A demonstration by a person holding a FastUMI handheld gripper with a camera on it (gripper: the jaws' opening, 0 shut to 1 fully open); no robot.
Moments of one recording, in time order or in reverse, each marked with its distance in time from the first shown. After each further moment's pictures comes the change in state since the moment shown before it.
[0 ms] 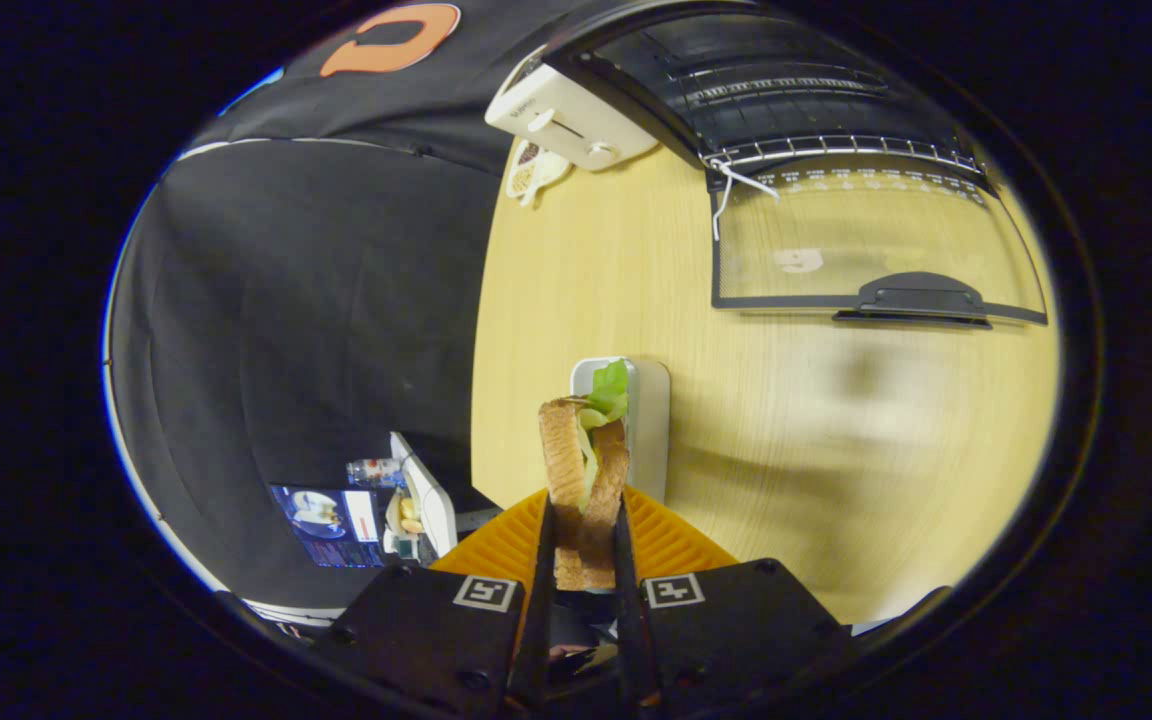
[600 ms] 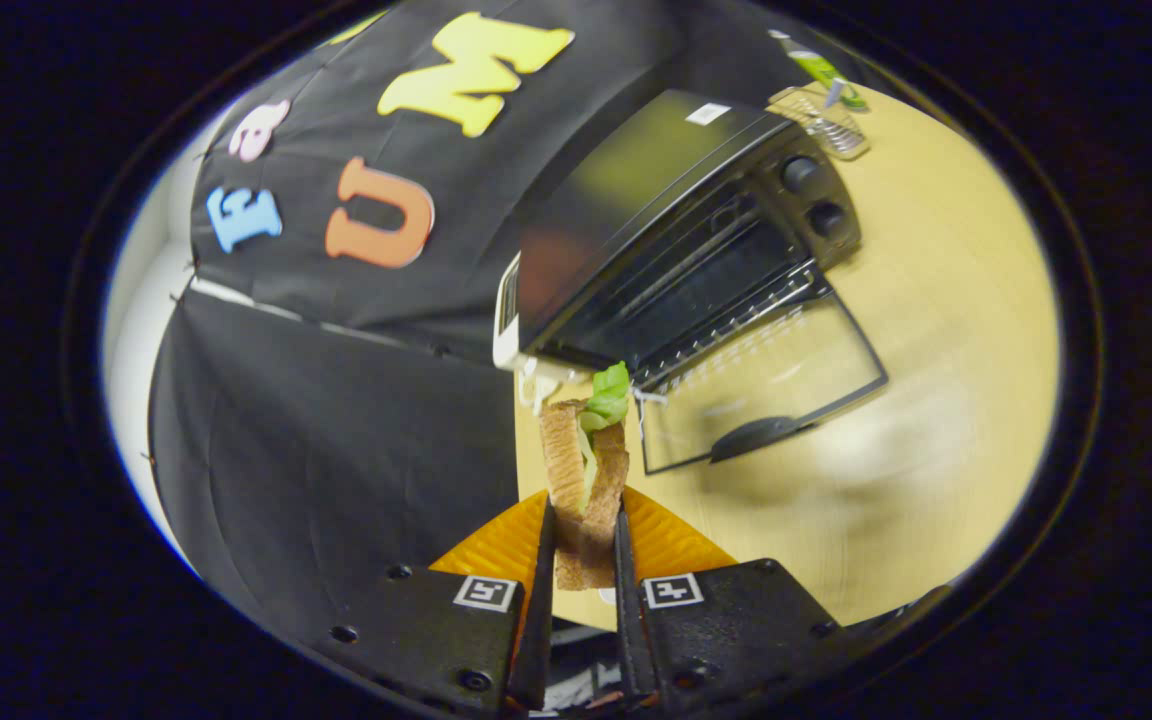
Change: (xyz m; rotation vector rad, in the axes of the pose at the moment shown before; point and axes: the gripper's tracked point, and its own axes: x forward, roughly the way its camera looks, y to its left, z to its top) arm -0.147 -0.043 0.092 0.254 -0.608 0.097
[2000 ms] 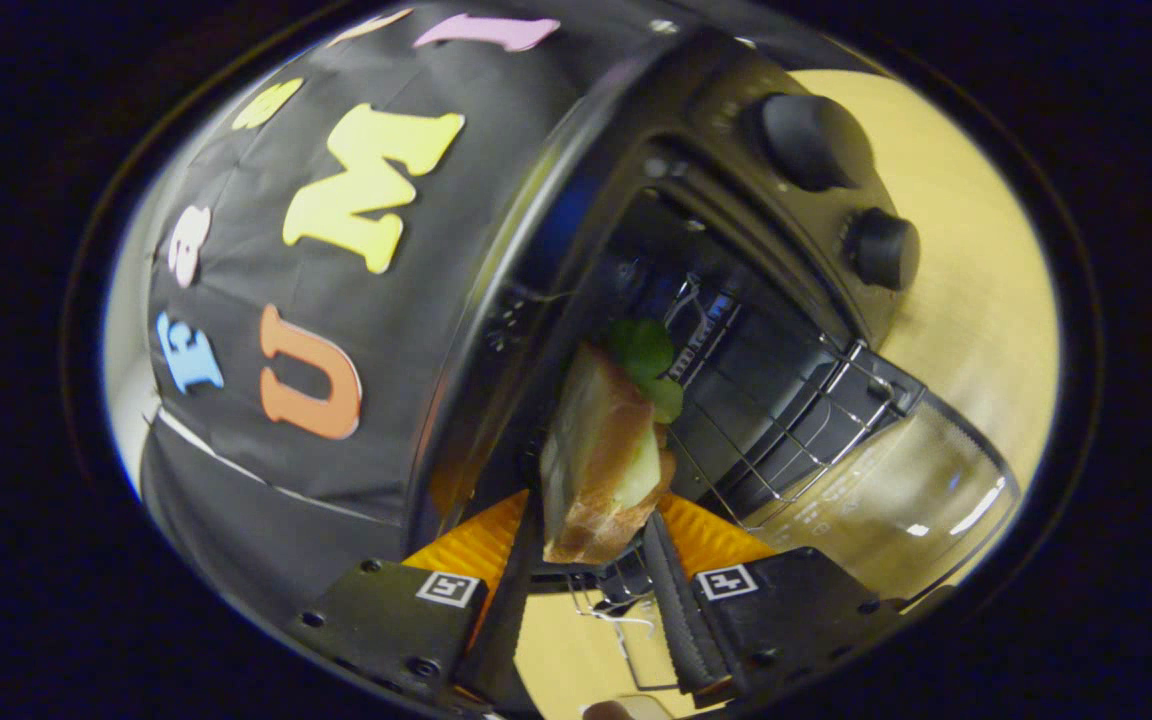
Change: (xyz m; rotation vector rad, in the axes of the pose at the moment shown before) arm 0.163 -0.067 0.113 0.081 -0.369 -0.064
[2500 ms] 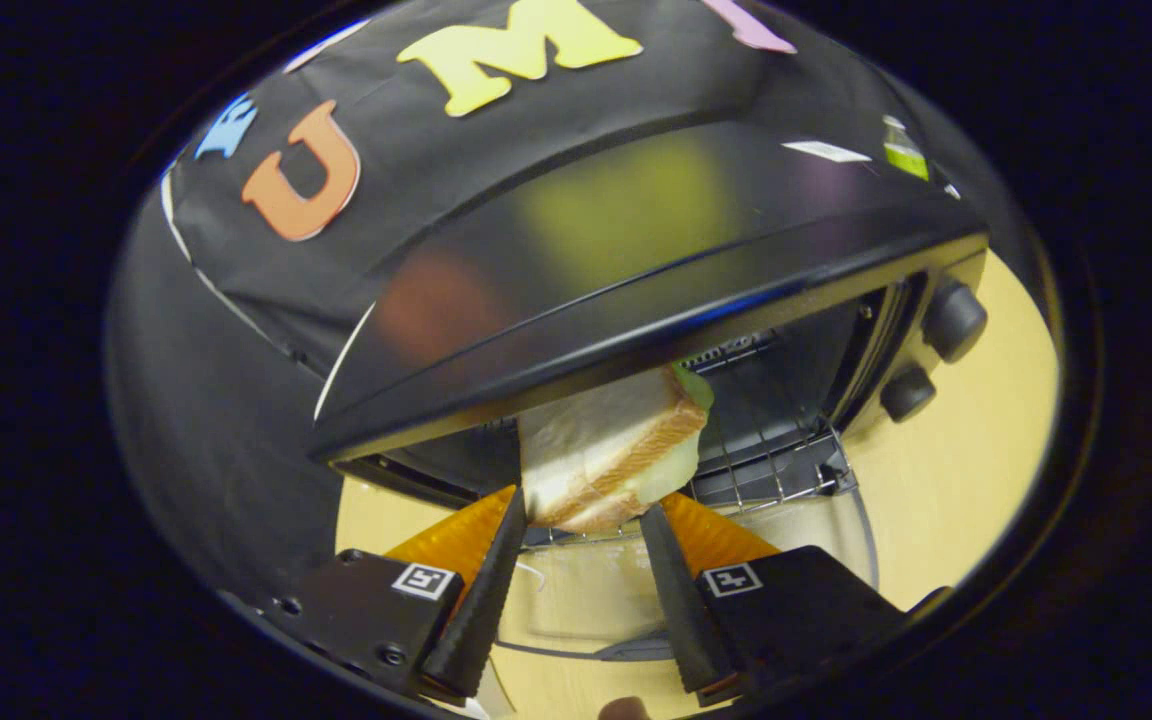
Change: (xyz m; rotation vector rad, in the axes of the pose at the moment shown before) arm -0.013 -0.018 -0.022 -0.546 0.206 -0.249
